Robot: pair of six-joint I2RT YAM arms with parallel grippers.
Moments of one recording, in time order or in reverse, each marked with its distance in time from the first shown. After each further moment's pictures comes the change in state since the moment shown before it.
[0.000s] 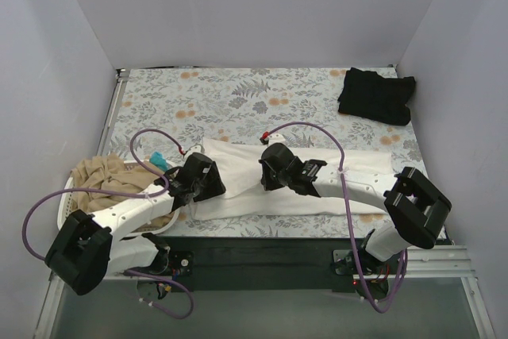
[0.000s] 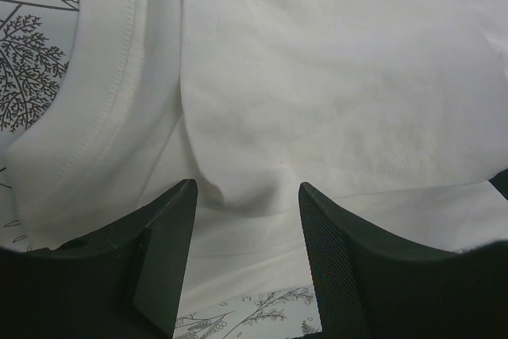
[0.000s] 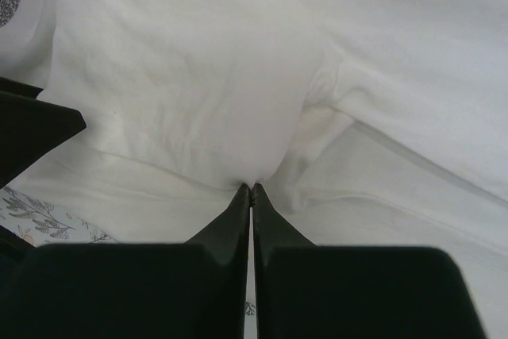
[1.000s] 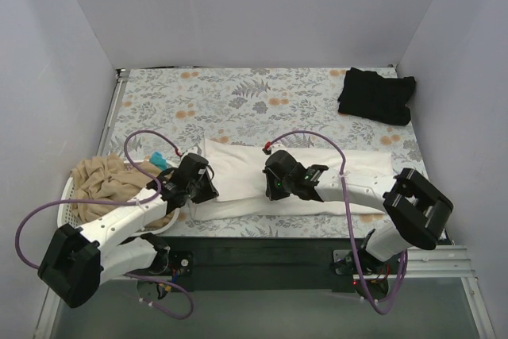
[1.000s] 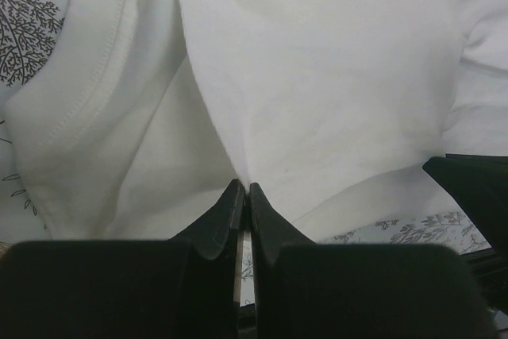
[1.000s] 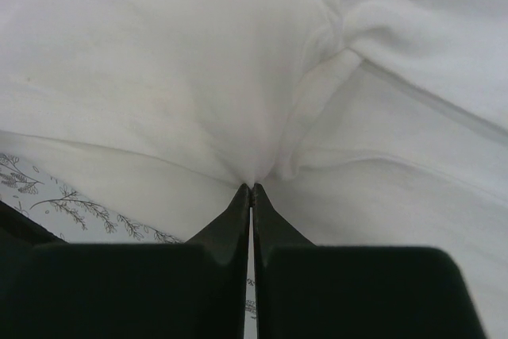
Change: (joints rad) left arm 0.000 -0.093 0.018 -0.106 0.047 -0.031; right arm 0.001 -0.010 -0.078 -0.024 -0.080 0.010
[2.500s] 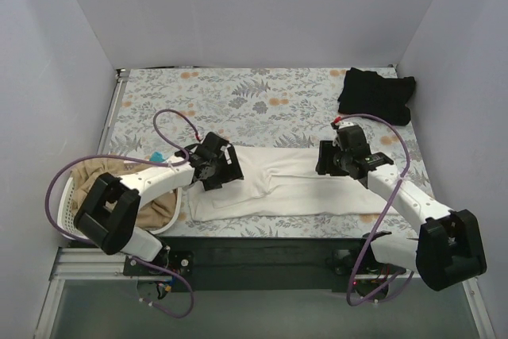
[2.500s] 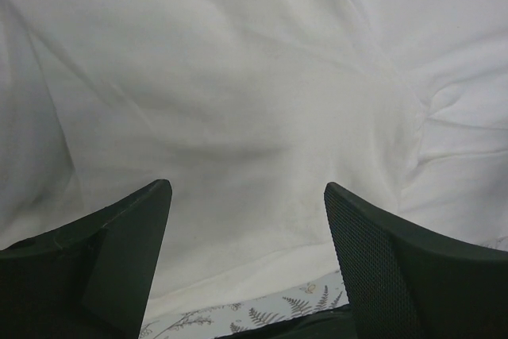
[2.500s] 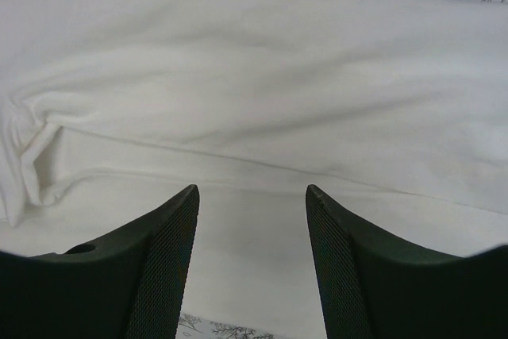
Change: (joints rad) left arm 0.000 0.368 0.273 -0.013 0.055 -0.025; right arm -0.578 -0.341 -0.083 -0.201 -0.079 -0.263
